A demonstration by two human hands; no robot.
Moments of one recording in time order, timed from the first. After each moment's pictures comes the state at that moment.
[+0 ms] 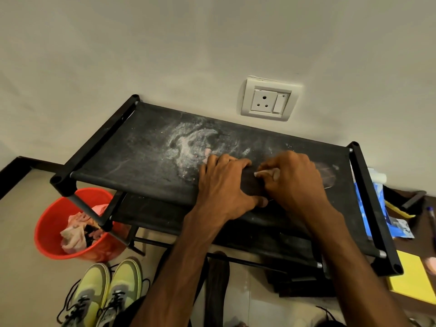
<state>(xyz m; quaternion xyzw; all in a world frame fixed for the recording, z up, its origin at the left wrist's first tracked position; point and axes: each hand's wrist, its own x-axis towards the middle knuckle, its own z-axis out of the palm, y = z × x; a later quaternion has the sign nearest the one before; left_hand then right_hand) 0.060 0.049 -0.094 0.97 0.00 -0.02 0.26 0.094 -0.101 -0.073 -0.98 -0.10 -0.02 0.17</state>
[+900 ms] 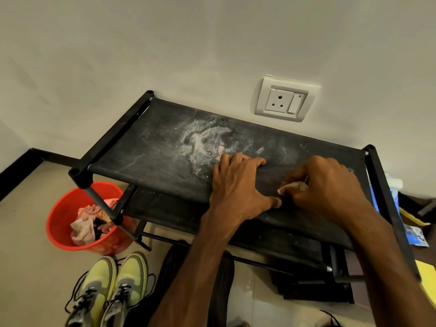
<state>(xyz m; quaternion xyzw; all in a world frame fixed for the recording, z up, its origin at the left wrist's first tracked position) 0.058 0.049 -0.100 0.96 0.01 0.00 0.29 0.088 -0.119 -0.051 -0.99 -0.11 0.07 0.10</state>
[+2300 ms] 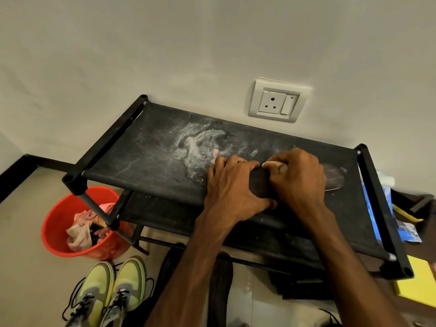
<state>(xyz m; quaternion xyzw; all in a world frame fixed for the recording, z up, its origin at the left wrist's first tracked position) 0.057 0.048 -0.097 0.96 0.01 -0.01 0.30 0.103 -0.092 -0.090 -0.97 -0.05 -0.12 0.22</state>
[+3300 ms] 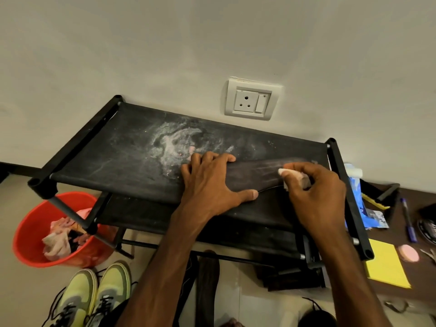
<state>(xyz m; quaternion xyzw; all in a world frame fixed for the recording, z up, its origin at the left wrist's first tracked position) 0.060 0.045 -0.096 0.96 0.02 -0.02 0.27 0.058 -0.156 -0.086 -0.90 0.02 -0.18 0.39</state>
